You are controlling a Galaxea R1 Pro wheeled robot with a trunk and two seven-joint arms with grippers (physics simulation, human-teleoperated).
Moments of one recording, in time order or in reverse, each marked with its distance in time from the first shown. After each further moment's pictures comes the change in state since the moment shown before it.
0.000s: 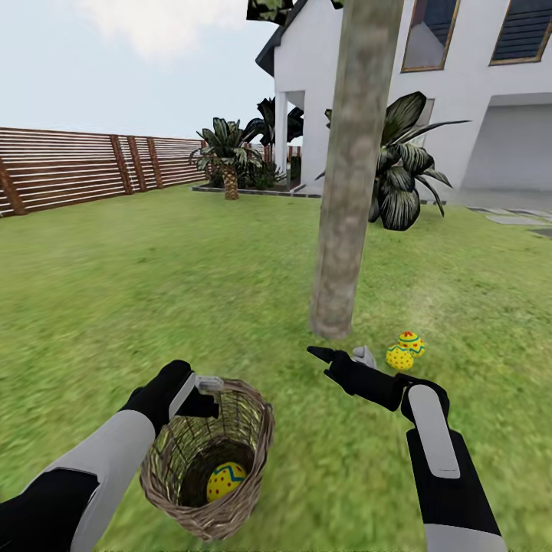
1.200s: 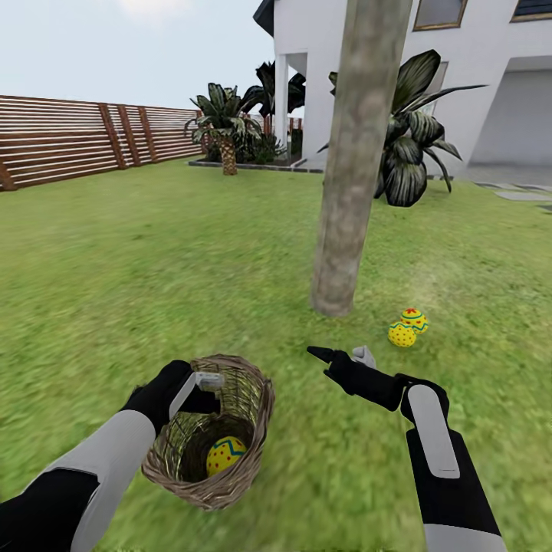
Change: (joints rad) left arm 0.000 -0.001 -0.001 0.000 -0.002 -0.059 -0.005; right arm 0.000 0.001 0.001 0.001 0.000 0.000 0.001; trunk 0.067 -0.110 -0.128
